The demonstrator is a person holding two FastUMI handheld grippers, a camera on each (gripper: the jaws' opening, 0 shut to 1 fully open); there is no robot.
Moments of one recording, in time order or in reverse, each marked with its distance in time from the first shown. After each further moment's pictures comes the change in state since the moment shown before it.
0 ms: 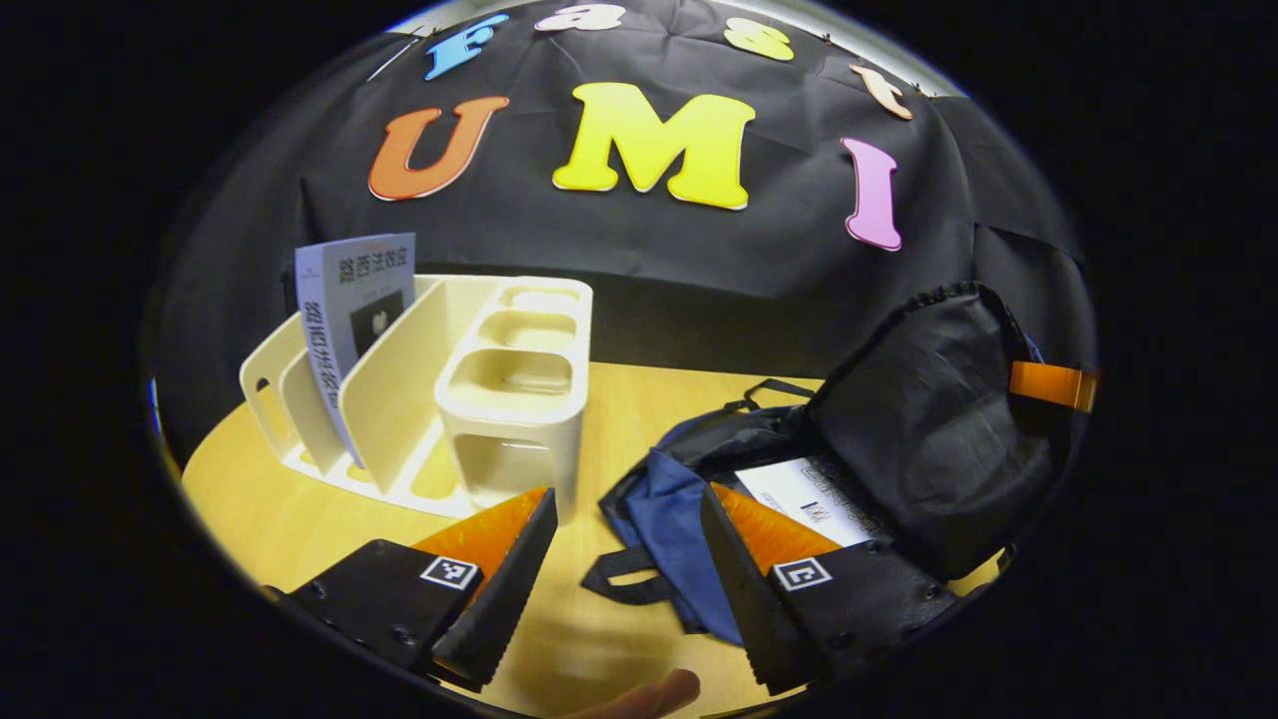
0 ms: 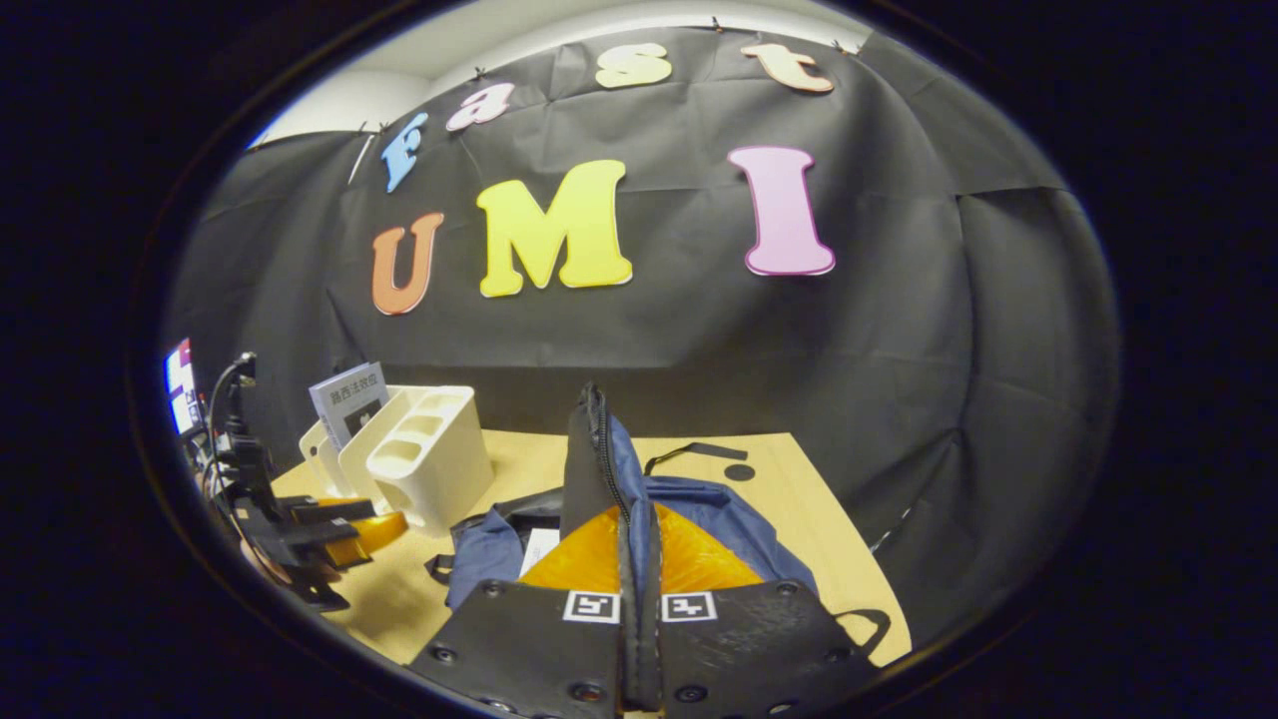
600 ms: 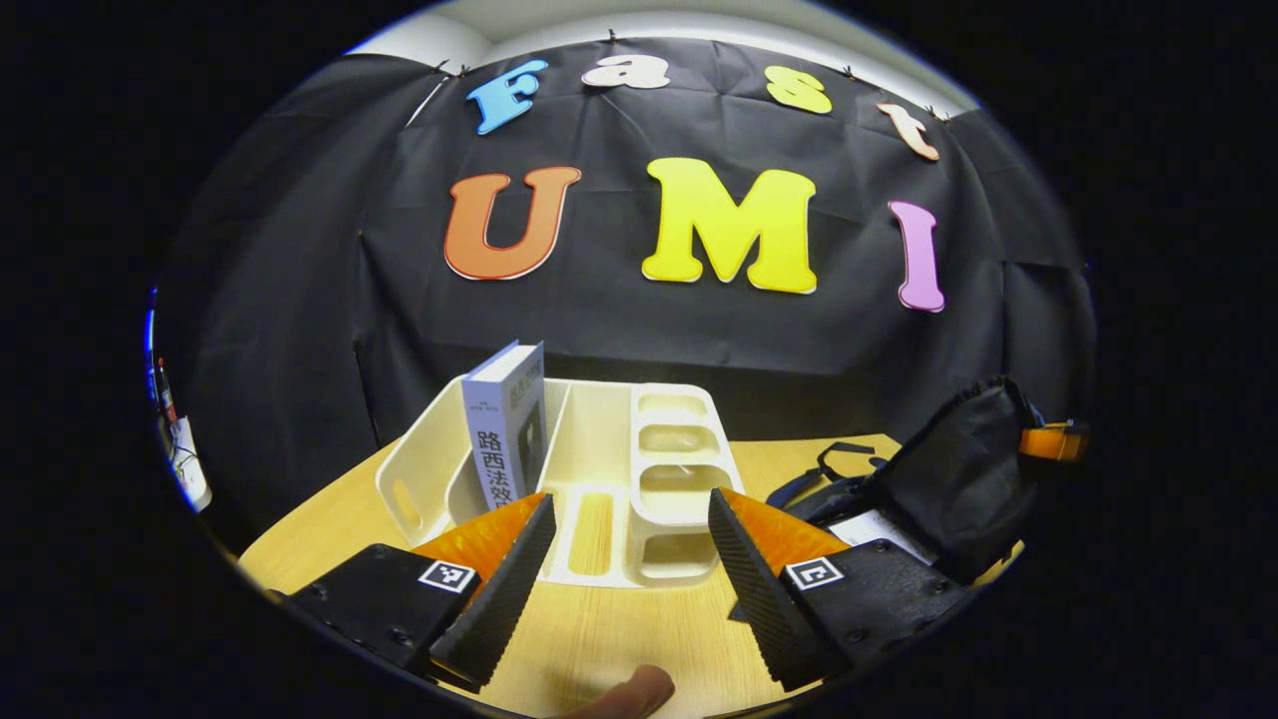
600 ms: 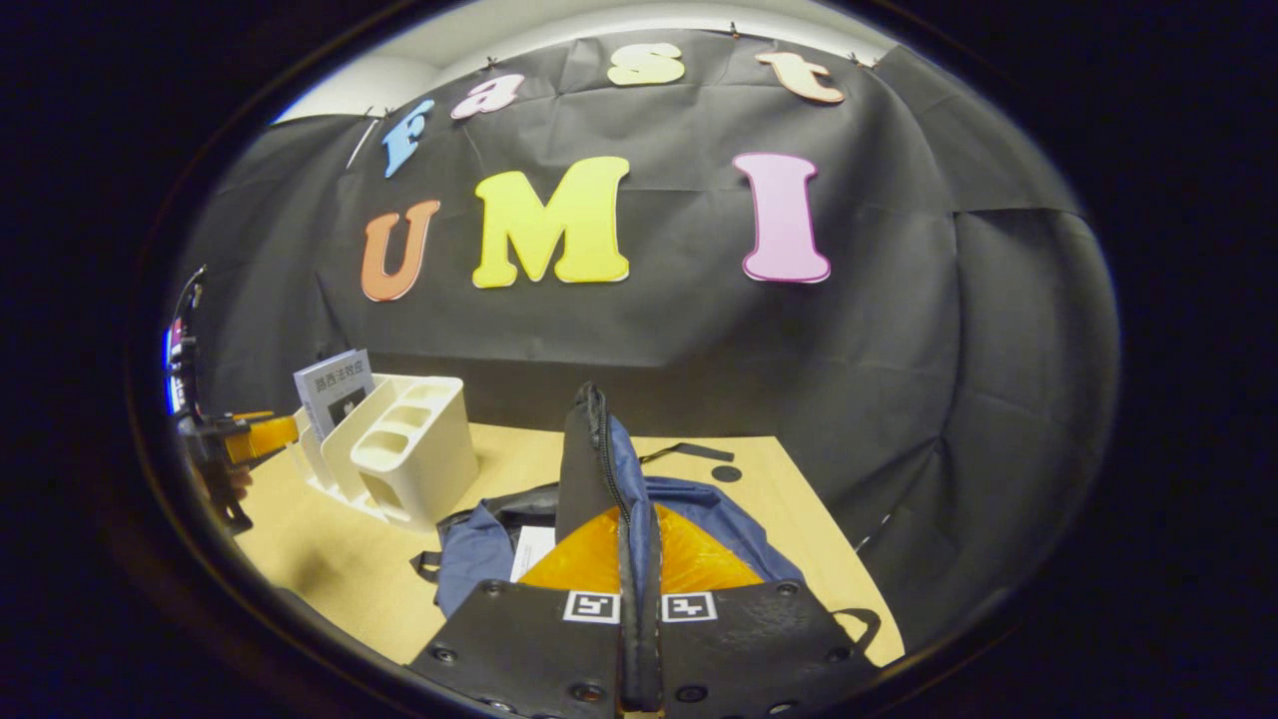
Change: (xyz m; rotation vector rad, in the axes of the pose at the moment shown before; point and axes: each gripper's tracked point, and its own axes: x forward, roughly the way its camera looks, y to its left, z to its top) left arm -0.047 0.123 0.084 0.002 -0.159 0.127; right arm 0.000 0.013 0.000 -0.047 0.001 -0.059
